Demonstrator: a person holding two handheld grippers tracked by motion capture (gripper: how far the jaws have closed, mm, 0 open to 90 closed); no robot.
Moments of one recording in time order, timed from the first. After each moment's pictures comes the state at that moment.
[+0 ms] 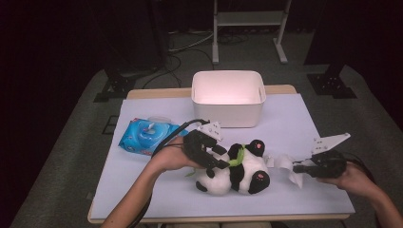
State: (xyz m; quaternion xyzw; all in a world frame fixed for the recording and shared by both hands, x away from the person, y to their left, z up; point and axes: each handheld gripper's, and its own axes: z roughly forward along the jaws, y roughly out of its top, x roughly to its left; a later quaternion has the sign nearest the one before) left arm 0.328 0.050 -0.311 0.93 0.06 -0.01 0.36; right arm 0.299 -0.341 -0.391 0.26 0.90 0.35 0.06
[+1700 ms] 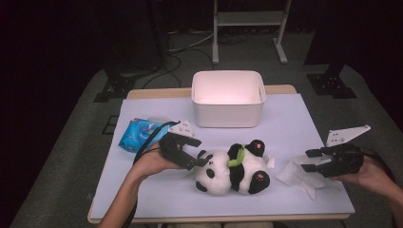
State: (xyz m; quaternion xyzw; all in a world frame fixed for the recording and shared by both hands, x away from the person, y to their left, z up) left arm 0.336 0.113 -0.336 0.90 0.15 0.03 0.41; right arm 0.296 -0.357 -0.353 0.28 0.89 0.36 0.08
